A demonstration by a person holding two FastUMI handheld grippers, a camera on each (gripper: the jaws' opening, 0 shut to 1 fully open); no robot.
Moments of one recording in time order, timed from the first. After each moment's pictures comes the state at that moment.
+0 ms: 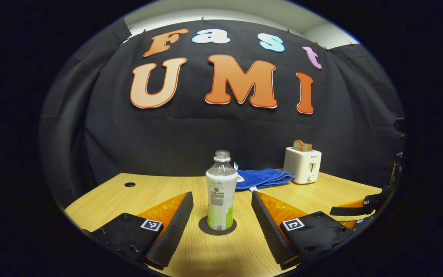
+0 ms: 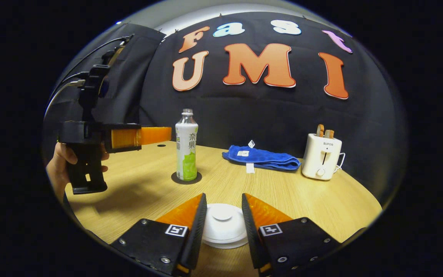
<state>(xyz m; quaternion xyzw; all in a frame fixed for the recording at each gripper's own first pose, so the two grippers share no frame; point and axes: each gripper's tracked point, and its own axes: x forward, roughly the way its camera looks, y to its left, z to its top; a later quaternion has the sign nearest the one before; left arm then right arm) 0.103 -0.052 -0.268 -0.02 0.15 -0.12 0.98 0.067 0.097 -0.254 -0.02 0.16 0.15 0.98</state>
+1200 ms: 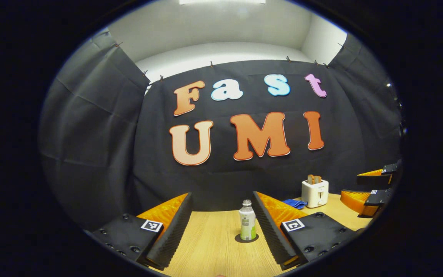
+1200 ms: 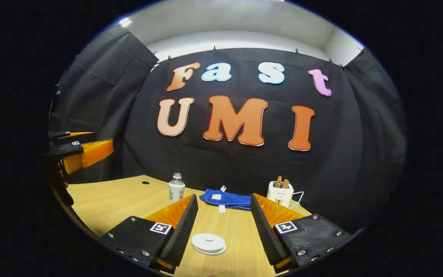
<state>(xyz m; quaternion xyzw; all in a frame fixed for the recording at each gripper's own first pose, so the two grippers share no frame) -0.017 0.020 -0.078 0.03 0.01 -0.02 1.00 0.006 0.064 -0.065 -0.05 0.03 0.04 1.00</state>
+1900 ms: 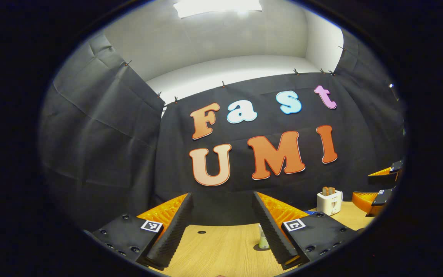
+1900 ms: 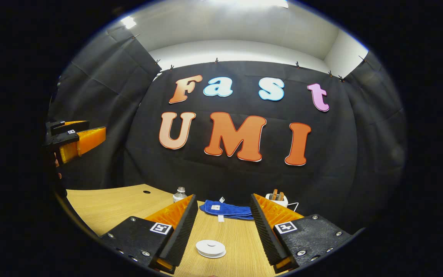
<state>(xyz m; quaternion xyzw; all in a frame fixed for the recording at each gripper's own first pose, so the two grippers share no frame) -0.033 0.065 -0.008 0.06 -0.05 0.04 1.00 -0.016 0.073 -0.023 -0.05 0.00 0.04 1.00</state>
